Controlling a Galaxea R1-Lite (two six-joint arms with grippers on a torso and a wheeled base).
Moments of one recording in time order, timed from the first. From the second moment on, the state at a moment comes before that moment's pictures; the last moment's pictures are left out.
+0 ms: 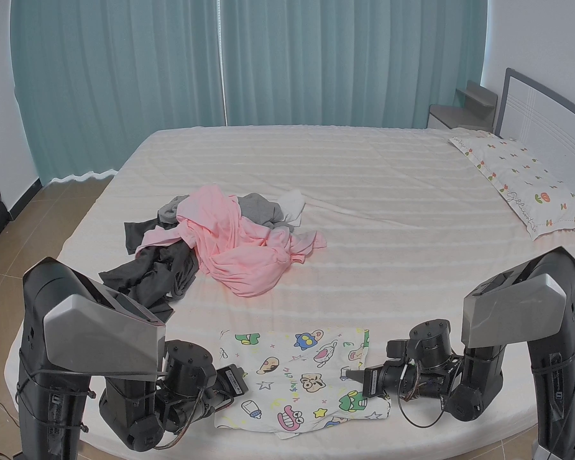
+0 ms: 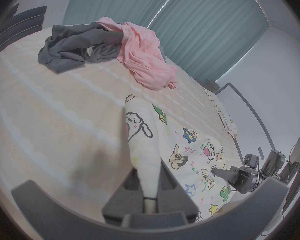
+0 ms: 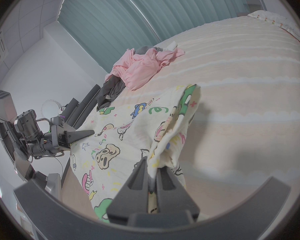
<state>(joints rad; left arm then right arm) -0.58 2.38 -0.32 -1.45 0.14 -0.83 0.53 2.44 -0.45 -1.39 0.24 0.45</state>
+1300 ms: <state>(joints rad) -0.54 2.44 -0.34 -1.45 0.15 -0.82 0.53 2.44 -0.45 -1.38 0.23 0.46</state>
